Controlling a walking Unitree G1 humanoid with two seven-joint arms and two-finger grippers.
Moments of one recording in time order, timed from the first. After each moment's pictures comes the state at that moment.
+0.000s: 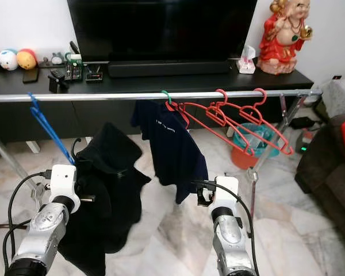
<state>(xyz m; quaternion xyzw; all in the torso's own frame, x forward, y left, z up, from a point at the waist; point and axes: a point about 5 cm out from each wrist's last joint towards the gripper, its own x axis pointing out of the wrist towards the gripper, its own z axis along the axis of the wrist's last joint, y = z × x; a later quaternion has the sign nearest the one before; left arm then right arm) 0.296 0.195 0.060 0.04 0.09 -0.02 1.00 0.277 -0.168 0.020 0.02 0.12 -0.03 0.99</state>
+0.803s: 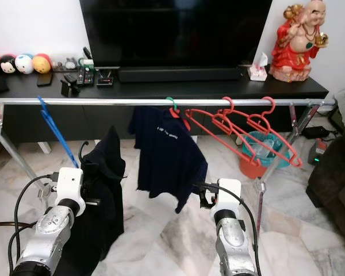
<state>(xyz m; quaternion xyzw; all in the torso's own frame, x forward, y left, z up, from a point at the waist) 0.294 0.181 0.056 0.05 0.09 -0.04 0.99 0.270 -0.173 0.015 0.02 0.13 -0.02 0.99</state>
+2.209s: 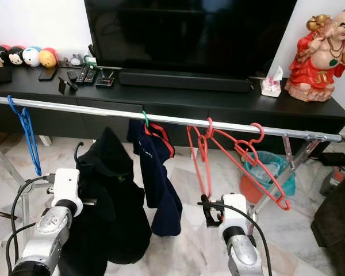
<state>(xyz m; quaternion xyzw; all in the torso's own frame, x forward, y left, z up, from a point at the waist) 0.291 0.200 0.051 0.06 0.11 0.01 0.99 0.231 -0.189 -0.003 -0.01 0.16 0.04 0.99</state>
